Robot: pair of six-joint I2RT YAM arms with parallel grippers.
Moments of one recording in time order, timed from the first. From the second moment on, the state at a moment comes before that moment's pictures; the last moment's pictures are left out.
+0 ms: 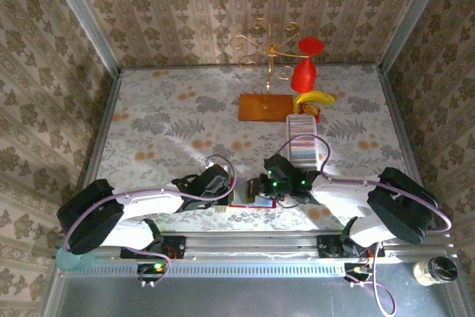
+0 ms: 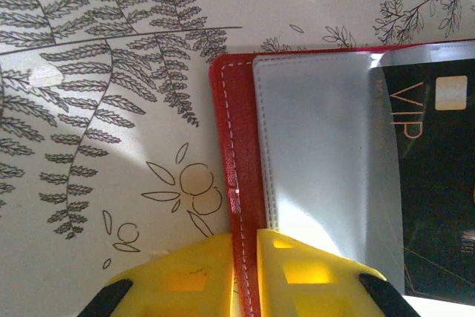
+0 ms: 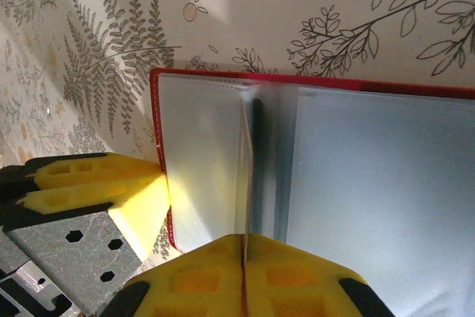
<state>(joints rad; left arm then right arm) -1.01 1.31 0.44 -0.10 0.01 -0.83 0.86 1.43 0.55 0.03 -0.20 1.08</state>
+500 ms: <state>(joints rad) -1.03 1.31 0.44 -0.08 0.03 -0.83 0.87 1.43 0.59 -0.15 -0.16 1.02</state>
